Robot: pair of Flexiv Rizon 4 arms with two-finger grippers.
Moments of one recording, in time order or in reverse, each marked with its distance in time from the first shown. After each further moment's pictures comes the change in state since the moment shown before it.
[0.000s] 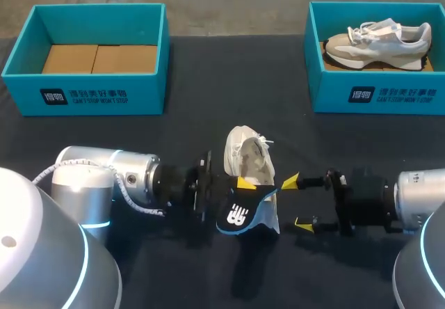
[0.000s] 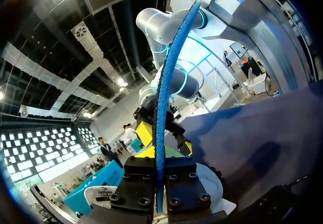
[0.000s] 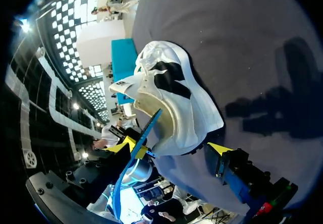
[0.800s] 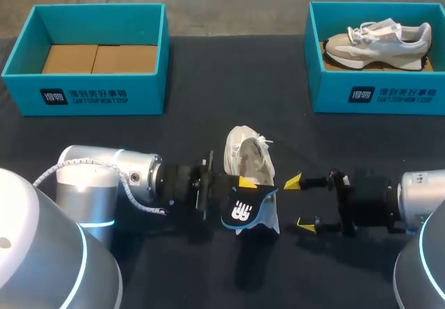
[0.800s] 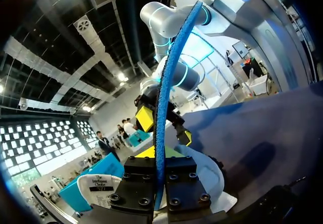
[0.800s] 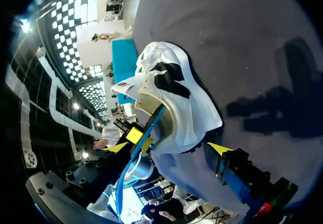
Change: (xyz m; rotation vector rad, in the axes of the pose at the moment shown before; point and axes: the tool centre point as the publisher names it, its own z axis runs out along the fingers) left arm 0.001 0.020 -0.001 -0.038 0.003 -0.043; right arm 0.000 -0.001 -0.004 0.001 0.003 0.000
